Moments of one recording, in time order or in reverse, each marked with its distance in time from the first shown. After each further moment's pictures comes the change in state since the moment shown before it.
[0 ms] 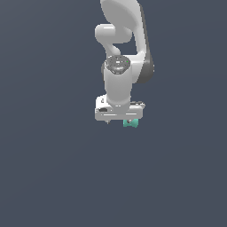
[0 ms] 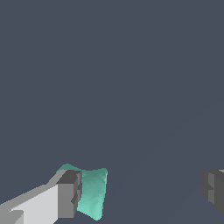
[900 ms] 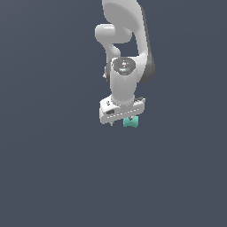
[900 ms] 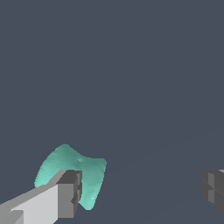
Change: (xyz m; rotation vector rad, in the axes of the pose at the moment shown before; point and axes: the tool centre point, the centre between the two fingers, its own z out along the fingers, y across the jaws) arm -0.014 -0.014 0.013 -0.012 -0.004 -0.279
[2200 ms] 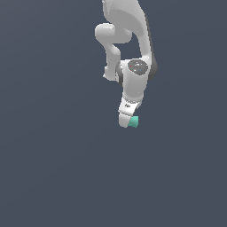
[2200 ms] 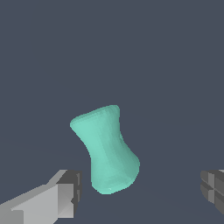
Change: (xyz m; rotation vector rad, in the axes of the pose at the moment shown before) arm -0.034 -0.056 0.033 -0.024 -0.014 -0.842
